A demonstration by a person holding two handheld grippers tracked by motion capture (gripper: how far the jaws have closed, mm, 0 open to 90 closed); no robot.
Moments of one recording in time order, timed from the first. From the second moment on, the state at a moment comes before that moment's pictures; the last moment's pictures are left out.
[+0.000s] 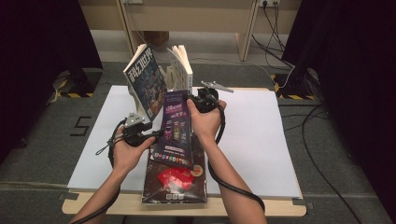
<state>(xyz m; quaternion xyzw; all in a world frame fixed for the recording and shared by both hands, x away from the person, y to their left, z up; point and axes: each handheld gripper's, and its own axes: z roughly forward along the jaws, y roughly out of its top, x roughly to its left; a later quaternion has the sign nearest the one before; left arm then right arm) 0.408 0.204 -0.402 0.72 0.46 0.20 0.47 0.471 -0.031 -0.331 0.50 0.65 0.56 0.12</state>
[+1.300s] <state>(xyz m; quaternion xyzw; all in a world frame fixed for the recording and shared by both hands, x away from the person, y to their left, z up) 0.417 0.162 -0.365 0.72 0.42 0.19 0.52 0.483 -0.011 -0.320 0.50 0.64 0.57 0.14</state>
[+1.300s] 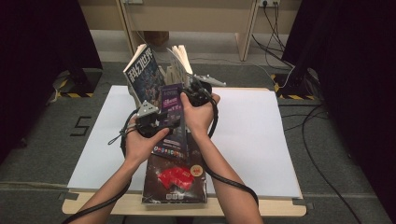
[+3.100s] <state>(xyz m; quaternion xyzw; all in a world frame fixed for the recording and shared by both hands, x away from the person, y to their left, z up) 0.435 0.142 -0.360 0.72 0.43 0.20 0.50 0.489 0.006 -0.315 0.49 0.65 0.56 0.15</state>
